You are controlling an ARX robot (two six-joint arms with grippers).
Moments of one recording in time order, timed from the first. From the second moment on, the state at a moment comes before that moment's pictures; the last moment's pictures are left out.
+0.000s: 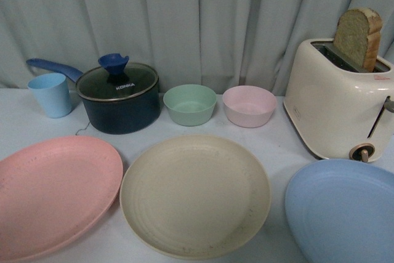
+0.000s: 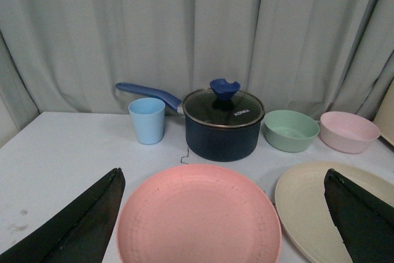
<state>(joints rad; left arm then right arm) 0.00 0.01 0.01 0.00 0.00 -0.02 0.00 0.00 0.01 0.00 0.00 0.00</state>
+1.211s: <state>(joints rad) 0.00 0.01 0.01 0.00 0.00 -0.02 0.00 0.00 0.01 0.00 0.00 0.00</state>
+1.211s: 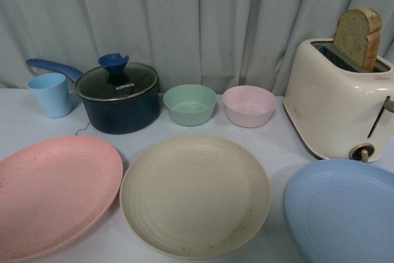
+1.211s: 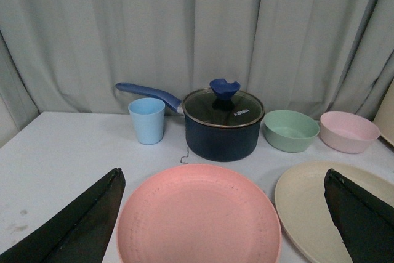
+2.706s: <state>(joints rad) 0.00 0.01 0.01 0.00 0.00 -0.02 0.00 0.00 0.01 0.00 0.00 0.00</state>
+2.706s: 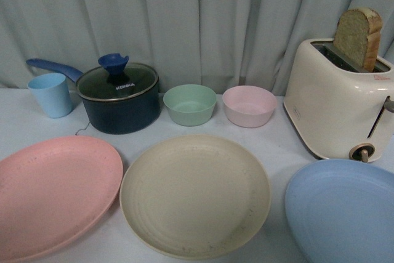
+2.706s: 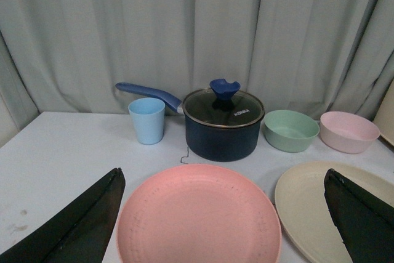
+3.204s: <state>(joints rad) -0.01 0.03 0.04 -0.11 -0.02 -0.03 0.00 0.00 0.01 0.00 0.00 0.00</state>
